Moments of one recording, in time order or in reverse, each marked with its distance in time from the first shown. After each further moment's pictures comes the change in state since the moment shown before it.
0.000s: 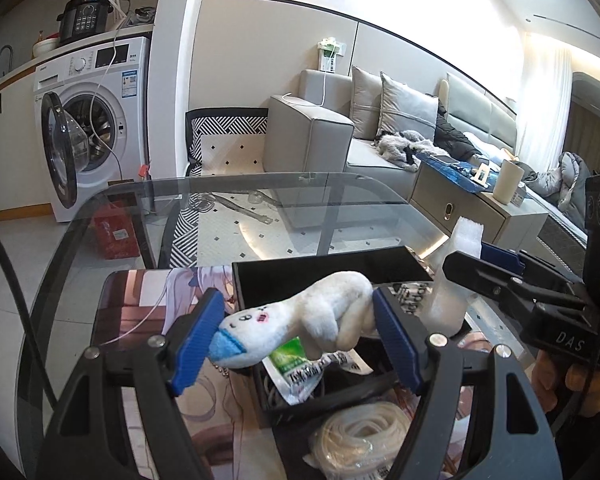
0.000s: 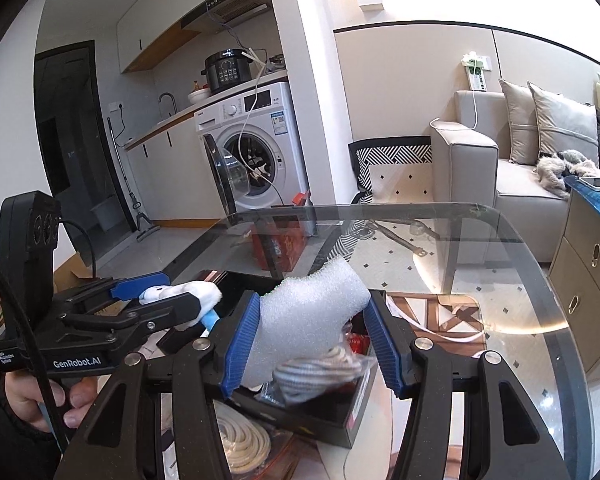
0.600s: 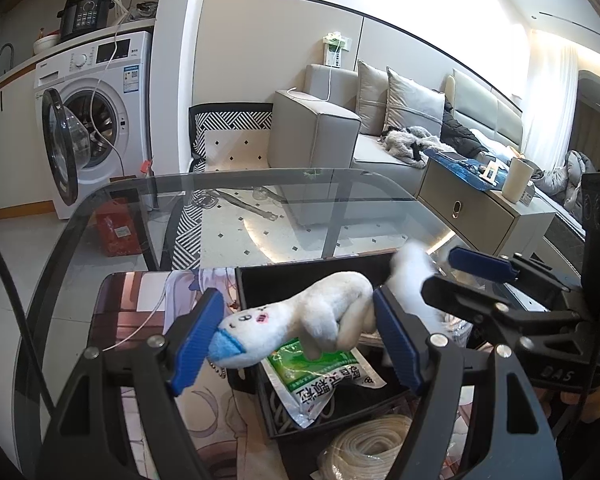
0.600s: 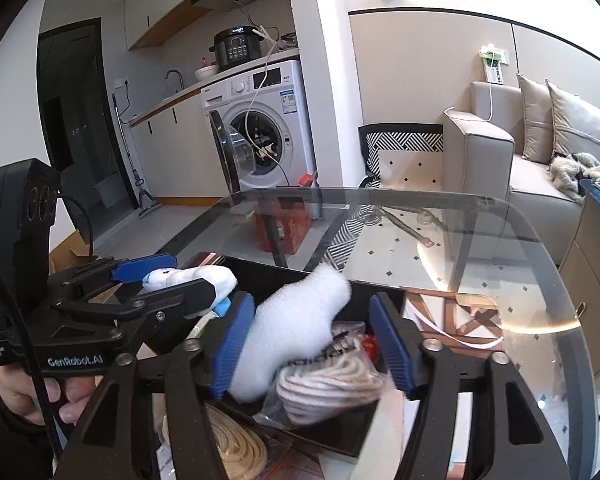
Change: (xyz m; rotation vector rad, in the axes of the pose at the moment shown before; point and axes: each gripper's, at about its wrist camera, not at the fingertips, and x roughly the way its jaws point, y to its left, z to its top) left arm 0.019 0.005 0.004 -0.007 0.016 0.011; right arm 0.033 0.007 -0.001 -0.045 0.067 0.010
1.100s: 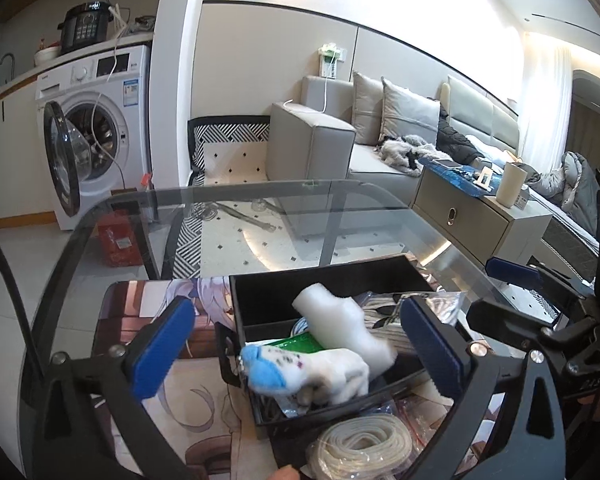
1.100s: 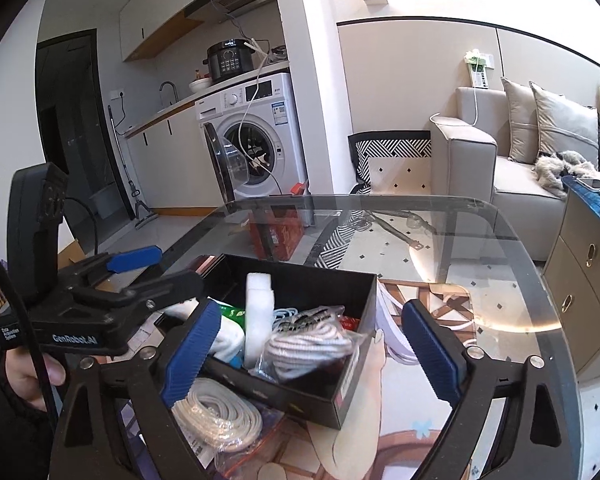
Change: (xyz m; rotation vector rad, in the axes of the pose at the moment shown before) left arm -0.021 -0.011 0.000 0.018 -0.048 -0.001; right arm -0.046 -0.009 -0.013 0.027 -0.037 -0.022
